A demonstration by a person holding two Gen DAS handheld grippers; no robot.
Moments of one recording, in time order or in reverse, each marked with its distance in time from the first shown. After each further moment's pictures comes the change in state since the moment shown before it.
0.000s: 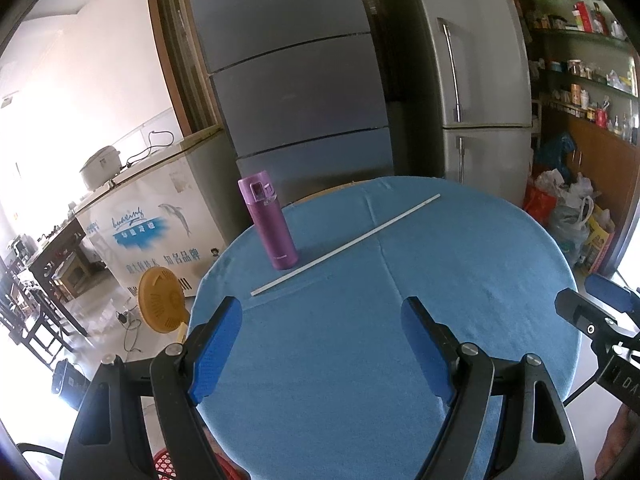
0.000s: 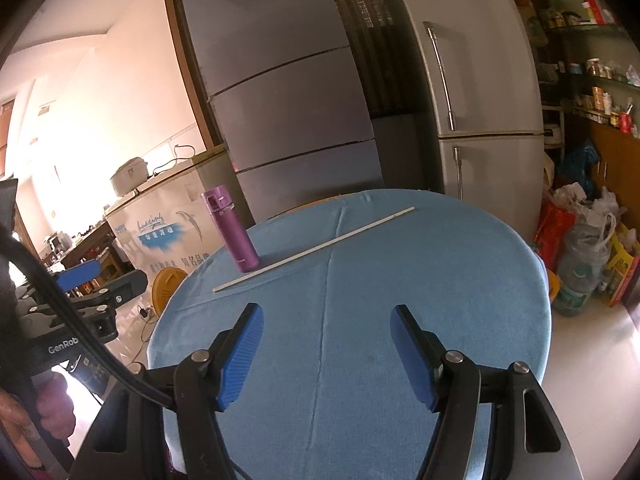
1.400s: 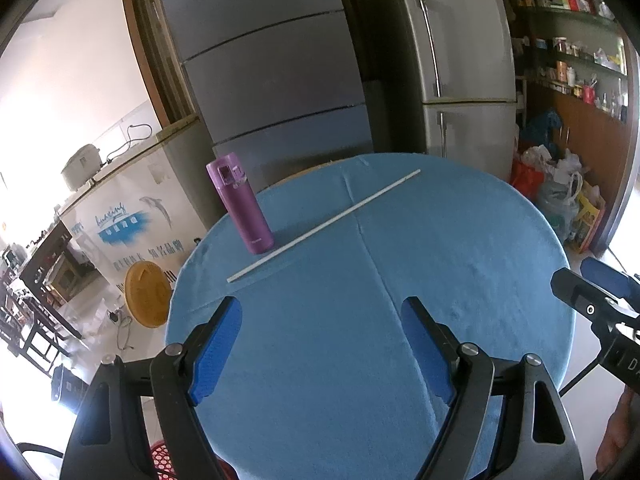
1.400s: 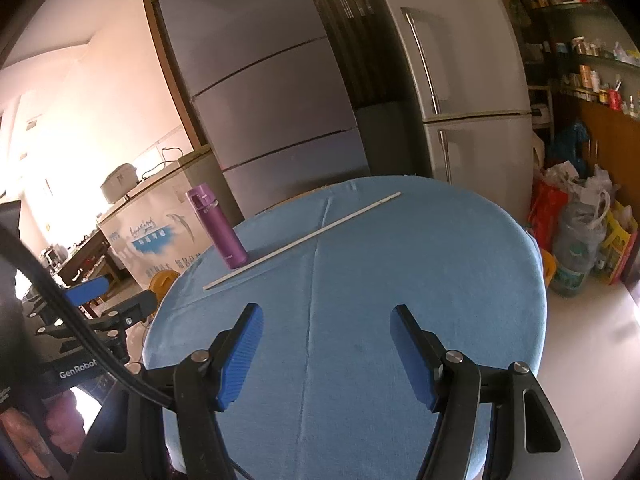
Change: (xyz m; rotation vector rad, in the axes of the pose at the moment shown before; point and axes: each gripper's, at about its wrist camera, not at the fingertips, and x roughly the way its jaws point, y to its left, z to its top) left arm 0.016 -0.026 -0.010 0.051 0.071 -0.049; right arm 0.006 -0.020 -0.008 0.062 0.032 -0.017
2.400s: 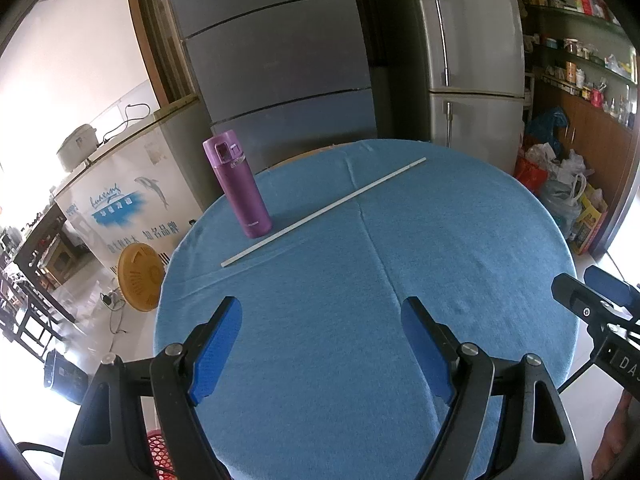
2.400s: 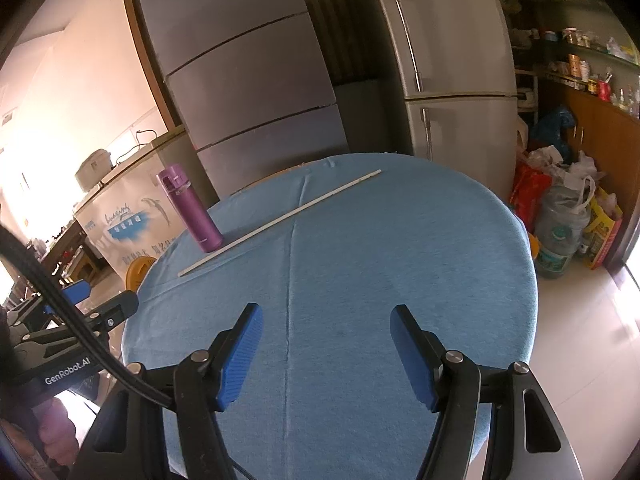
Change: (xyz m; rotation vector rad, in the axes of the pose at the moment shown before) left arm 0.023 0.009 -0.003 -0.033 0.054 -0.017; right arm 0.028 0.001 0.003 0.016 0.086 -0.089
